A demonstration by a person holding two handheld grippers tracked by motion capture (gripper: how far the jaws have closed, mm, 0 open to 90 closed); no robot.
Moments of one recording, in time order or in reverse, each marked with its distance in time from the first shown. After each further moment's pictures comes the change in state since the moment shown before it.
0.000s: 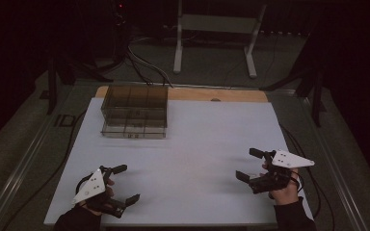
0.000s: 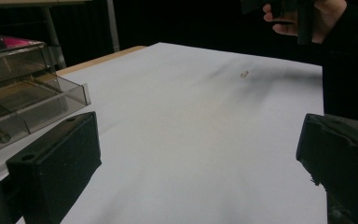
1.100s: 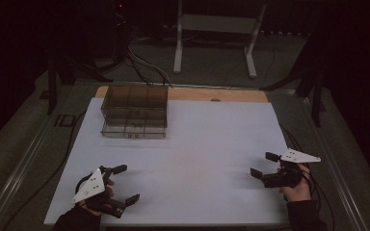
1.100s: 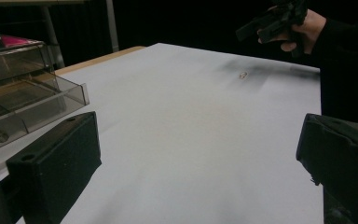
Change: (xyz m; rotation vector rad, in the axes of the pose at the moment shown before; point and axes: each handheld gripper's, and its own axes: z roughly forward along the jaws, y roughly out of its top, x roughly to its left) left arm 0.000 0.000 -0.001 -0.003 -0.001 -0.010; right arm -0.051 -0.039 -0.020 0.169 -0.156 0.133
